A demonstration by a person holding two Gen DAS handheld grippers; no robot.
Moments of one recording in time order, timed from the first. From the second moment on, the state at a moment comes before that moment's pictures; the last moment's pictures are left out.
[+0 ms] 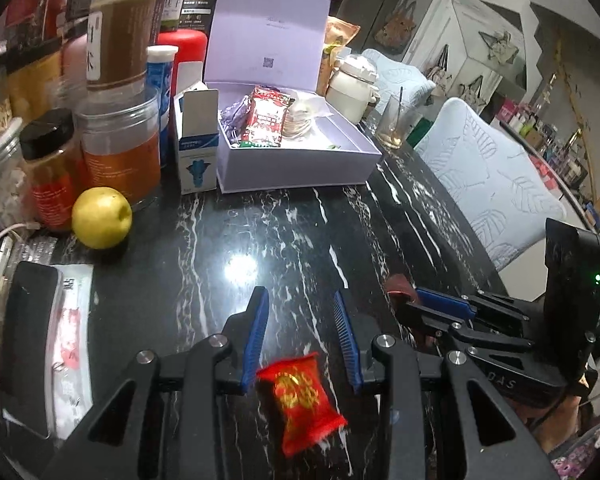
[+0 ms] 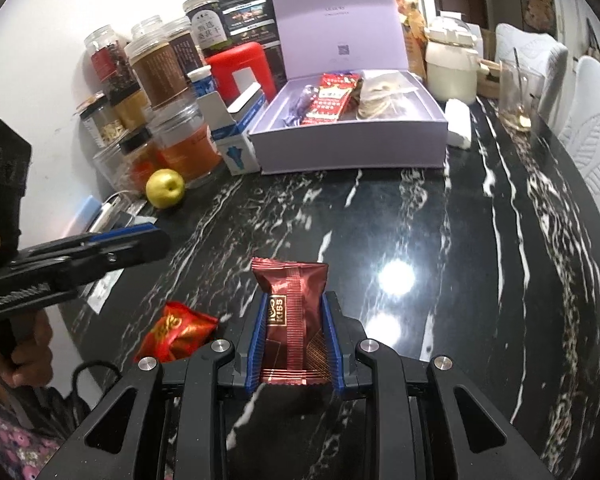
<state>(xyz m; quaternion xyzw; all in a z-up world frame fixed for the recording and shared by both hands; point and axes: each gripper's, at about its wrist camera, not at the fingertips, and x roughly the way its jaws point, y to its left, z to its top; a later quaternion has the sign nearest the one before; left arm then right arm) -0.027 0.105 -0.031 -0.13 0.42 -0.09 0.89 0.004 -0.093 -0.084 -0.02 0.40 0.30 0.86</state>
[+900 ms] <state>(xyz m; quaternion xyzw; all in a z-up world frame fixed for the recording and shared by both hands) -0.052 0.082 -0.086 -0.14 0.50 -0.03 0.85 -0.032 -0.118 -0.091 -0.02 0.39 0.30 0.87</state>
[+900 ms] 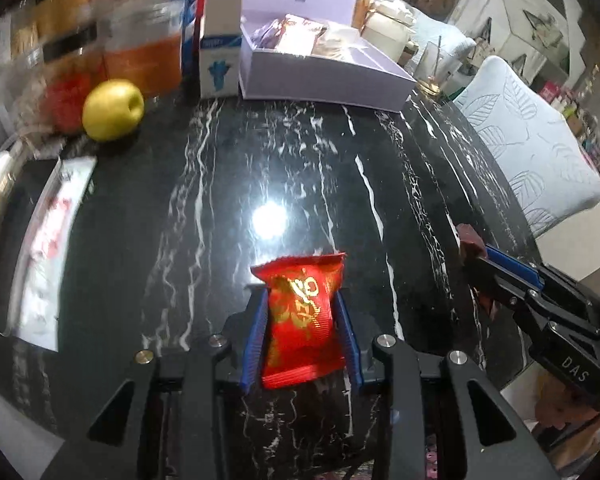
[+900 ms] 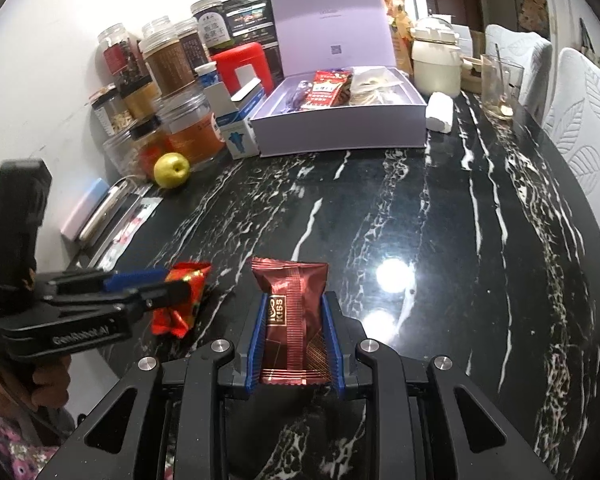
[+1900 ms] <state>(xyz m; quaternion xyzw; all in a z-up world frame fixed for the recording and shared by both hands) -0.027 0.052 -0.048 -0.07 0.43 -0.08 0.90 -0.009 -0.119 -0.085 0.00 0.39 0.30 0.87</state>
